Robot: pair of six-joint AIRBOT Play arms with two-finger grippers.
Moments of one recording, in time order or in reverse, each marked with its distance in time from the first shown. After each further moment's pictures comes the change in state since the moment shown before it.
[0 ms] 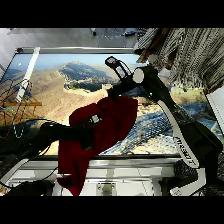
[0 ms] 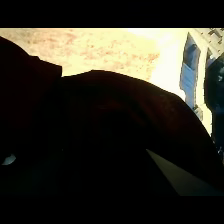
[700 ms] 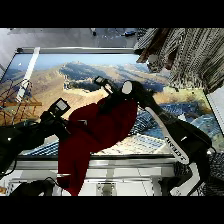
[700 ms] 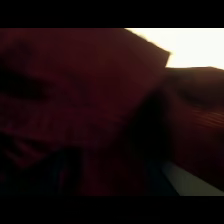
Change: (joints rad) left arm 0.161 0.376 -0.002 0.342 0.093 -0.360; right arm 0.079 -0.092 -0.149 0.268 -0.047 -0.258
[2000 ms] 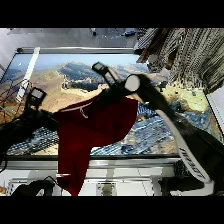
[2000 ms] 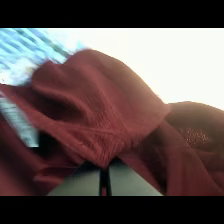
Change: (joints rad) left arm 0.250 0.008 -0.001 -0.092 -0.106 -0.040; right arm 0.026 0.217 0.055 -0.083 0.005 0.243
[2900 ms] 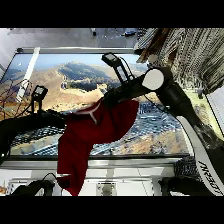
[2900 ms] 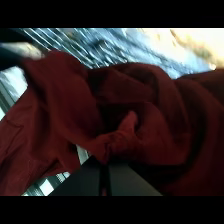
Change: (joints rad) left arm 0.075 -0.138 -0.006 -0.431 0.052 0.164; right arm -0.003 0.139 -0.060 0.014 0.122 0.202
